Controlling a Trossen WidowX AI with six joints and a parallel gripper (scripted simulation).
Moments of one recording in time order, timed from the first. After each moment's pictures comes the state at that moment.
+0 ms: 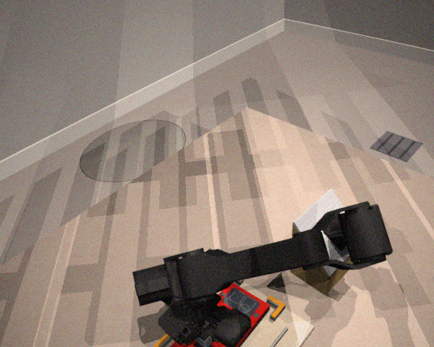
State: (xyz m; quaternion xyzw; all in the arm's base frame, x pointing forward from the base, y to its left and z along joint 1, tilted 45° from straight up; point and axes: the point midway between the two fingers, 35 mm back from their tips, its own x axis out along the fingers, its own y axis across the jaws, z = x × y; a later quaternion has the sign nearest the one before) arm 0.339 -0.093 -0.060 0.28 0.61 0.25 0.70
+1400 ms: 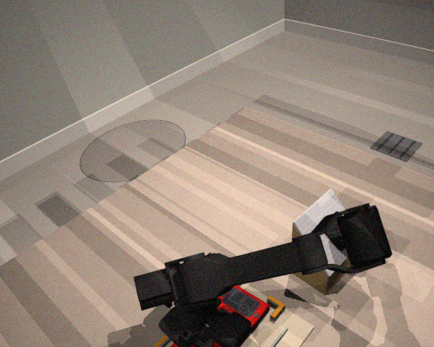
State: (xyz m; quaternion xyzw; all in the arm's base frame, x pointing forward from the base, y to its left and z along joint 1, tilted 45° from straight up) arm 0.341 -0.086 -0.067 0.28 0.61 0.25 0.70
